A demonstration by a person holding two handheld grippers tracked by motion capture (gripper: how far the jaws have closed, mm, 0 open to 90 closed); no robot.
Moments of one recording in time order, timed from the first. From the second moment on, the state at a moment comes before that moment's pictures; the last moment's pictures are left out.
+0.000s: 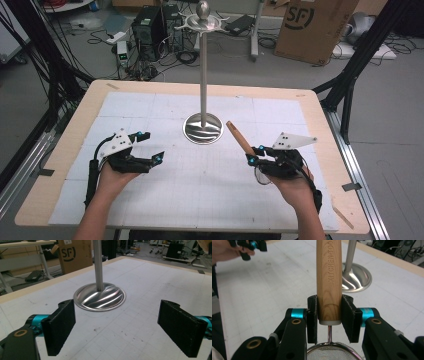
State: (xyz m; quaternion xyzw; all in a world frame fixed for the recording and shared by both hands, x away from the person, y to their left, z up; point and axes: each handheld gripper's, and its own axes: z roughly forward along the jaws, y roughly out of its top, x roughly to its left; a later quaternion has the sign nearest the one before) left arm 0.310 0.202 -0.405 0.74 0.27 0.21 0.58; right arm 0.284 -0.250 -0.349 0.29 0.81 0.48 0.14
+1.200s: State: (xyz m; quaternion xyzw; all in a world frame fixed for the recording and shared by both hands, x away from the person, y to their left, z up) left arm 0.306 0.205 -0.400 0.74 0.26 0.20 0.59; right arm 0.312 -0.251 -0.307 0.26 0.79 0.53 0.17
